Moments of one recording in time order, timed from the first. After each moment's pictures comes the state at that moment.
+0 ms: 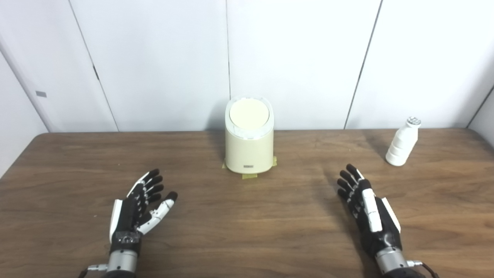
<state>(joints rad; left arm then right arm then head) -0.03 0.15 0.11 -0.12 0.13 0.12 0.04 -0.01 -0.07 -0.07 -0.05 0.14 0.05 0.09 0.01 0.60</state>
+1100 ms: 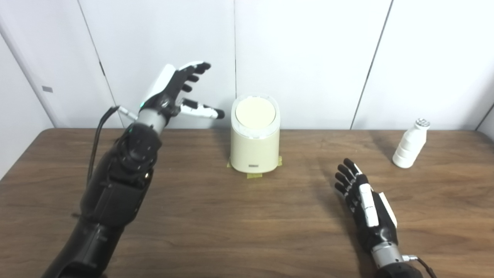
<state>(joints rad) -0.75 0.34 -0.24 0.01 0.45 0.45 -0.21 -0.05 -0.06 -0.07 -0.02 0.14 0.01 0.09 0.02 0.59</state>
